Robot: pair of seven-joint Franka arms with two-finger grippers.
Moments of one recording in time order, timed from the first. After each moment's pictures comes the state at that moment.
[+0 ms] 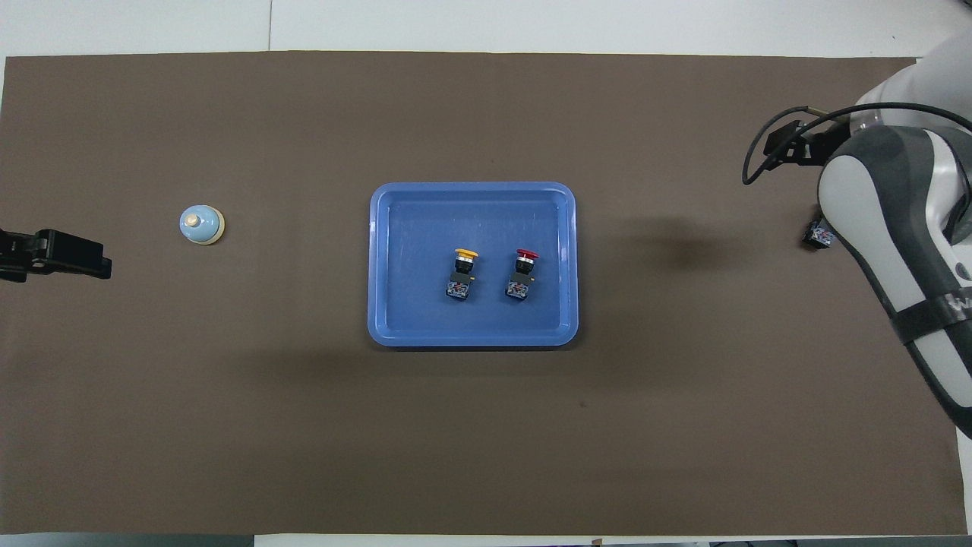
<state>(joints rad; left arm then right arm) 0.07 -0.08 -0.07 -1.72 -0.02 1.58 0.04 -0.13 0.31 0.07 -1.63 -0.07 1.97 0.35</state>
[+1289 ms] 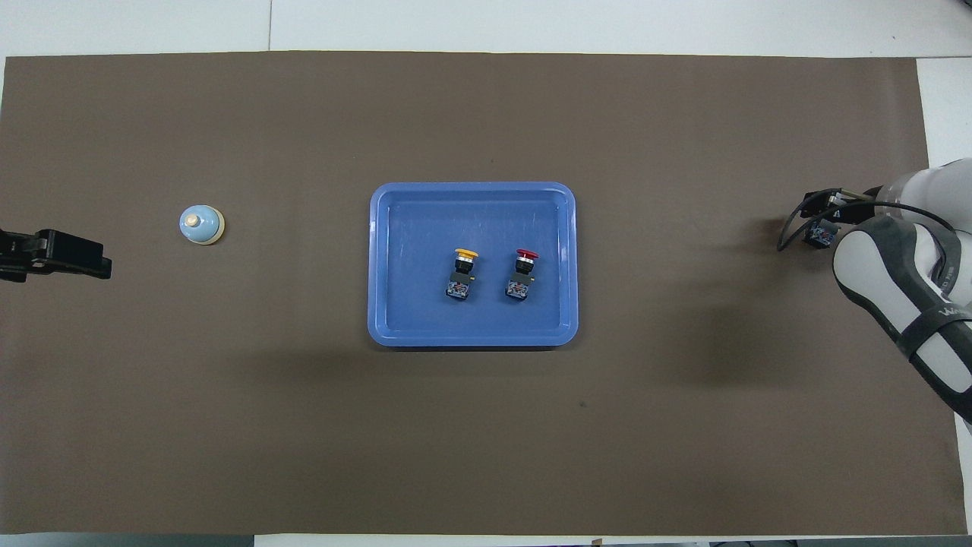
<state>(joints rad) 0.07 -0.08 -0.07 -1.72 -0.02 1.58 0.04 -0.32 0.36 0.07 -1.97 -0.07 2.46 0.19</state>
